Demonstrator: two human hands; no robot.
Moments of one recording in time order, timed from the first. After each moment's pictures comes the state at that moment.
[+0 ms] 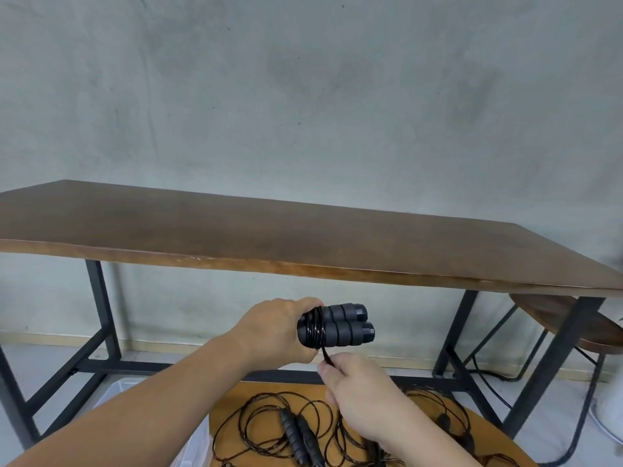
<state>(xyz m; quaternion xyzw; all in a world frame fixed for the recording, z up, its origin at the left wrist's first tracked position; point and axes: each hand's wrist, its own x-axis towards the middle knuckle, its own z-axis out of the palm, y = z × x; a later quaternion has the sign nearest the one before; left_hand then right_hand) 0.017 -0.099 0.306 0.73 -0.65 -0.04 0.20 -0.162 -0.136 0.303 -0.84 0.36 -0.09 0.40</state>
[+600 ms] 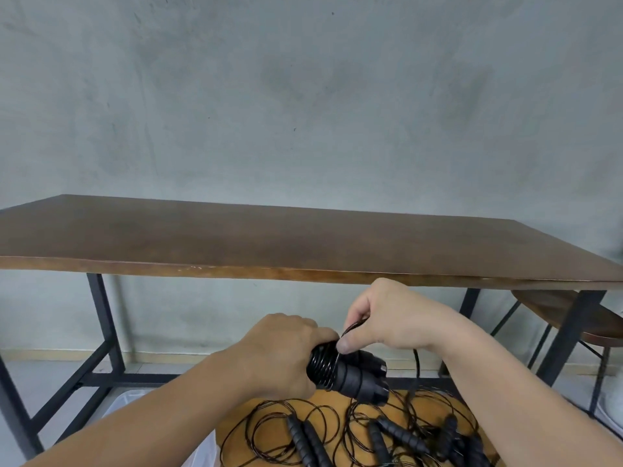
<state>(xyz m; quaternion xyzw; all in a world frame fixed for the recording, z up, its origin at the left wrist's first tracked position) -0.012 -0.074 0.331 0.69 -0.72 0.03 0.05 -0.166 -0.180 0.395 -0.92 0.27 -0.03 0.27</state>
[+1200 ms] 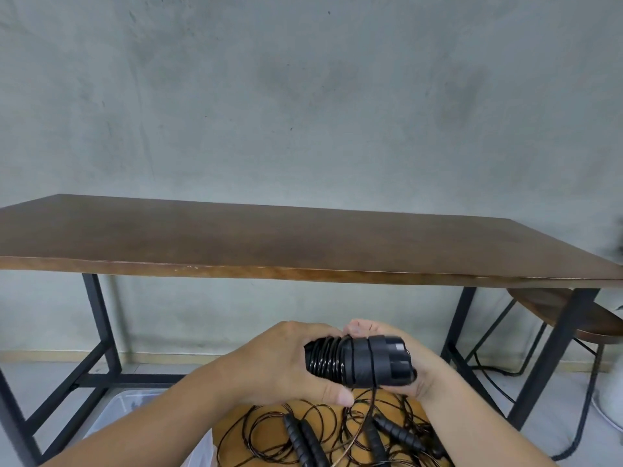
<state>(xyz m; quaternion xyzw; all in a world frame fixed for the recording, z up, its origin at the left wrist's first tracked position) -0.018 -0.061 0.333 0.62 -0.67 -0.26 0.31 -0.175 -0.206 0.308 -0.55 0.21 -0.13 0.80</state>
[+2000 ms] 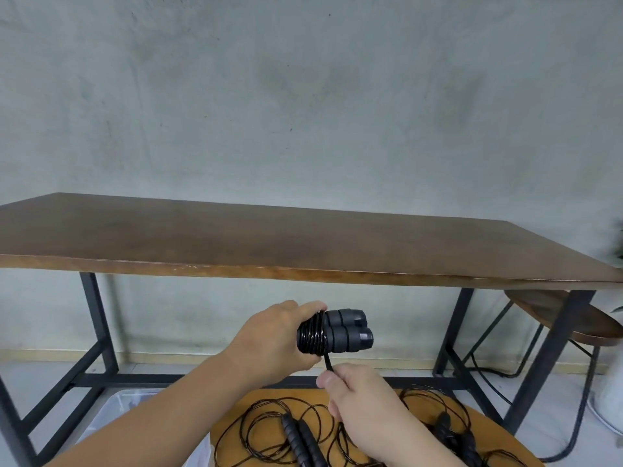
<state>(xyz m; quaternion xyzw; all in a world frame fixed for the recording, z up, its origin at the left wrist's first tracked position) -0.001 -0.084 0.312 0.73 -0.65 0.04 0.20 -0.175 -0.127 0.298 -0.83 0.37 -0.12 0.40</state>
